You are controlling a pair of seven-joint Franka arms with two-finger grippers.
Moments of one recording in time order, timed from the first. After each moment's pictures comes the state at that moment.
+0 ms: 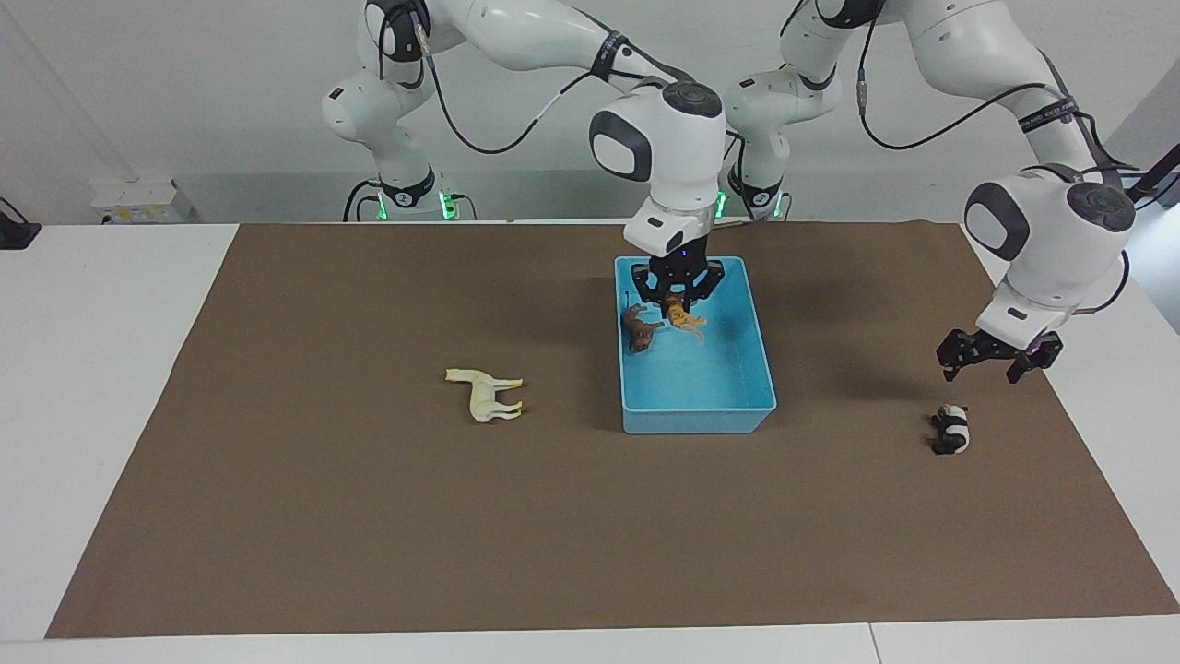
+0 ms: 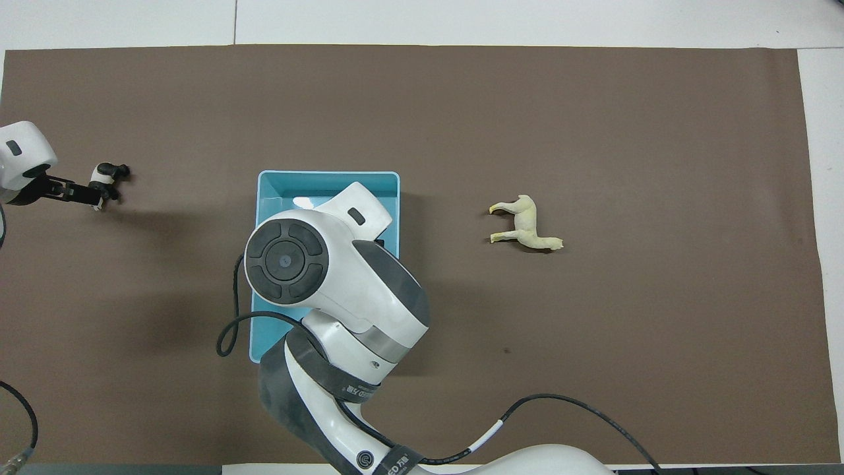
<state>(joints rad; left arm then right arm) 0.22 0.31 -0.02 -1.86 0.12 2.31 0.44 0.89 0.54 -0.13 -1.32 0.00 1.98 0.88</state>
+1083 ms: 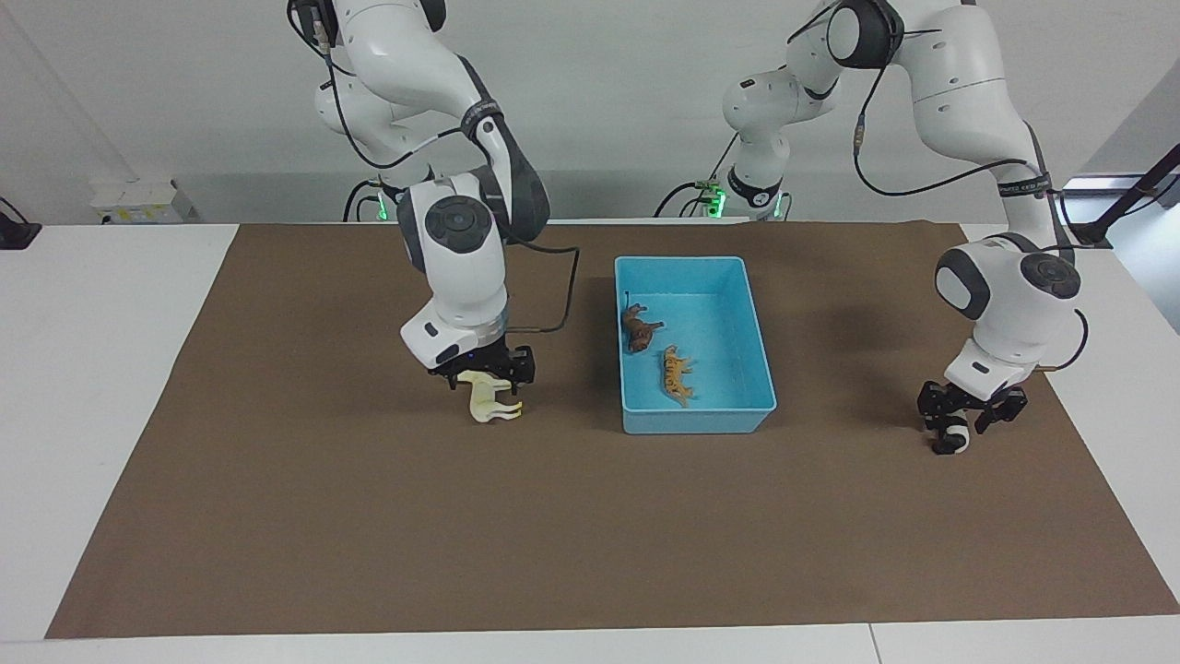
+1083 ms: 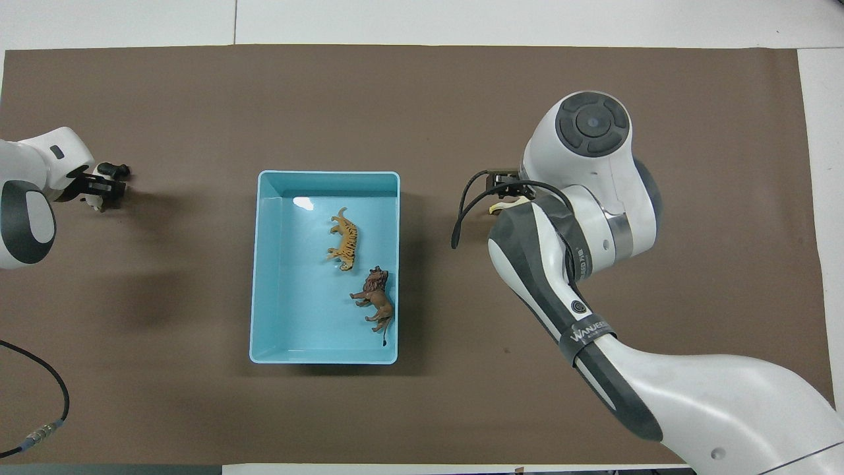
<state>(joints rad) 0.23 0.43 -0.03 -1.87 0.11 2.49 0.38 0.50 0.36 -0.16 -1.77 0.00 2.13 0.42</state>
